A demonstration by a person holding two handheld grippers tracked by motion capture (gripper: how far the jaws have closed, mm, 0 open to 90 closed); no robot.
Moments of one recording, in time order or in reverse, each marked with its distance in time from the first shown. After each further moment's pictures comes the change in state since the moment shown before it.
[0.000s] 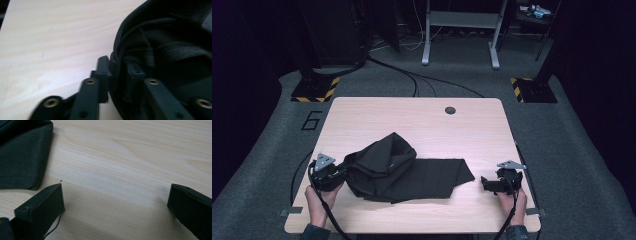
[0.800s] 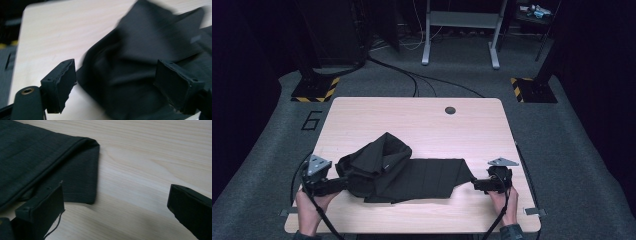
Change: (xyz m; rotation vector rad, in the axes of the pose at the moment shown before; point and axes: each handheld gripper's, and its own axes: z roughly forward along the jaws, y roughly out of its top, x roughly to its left) left arm -0.040 0.032 -0.041 -0.025 0.002 0.120; right arm 0.037 0.023 -0.014 -0.016 0.115 -0.016
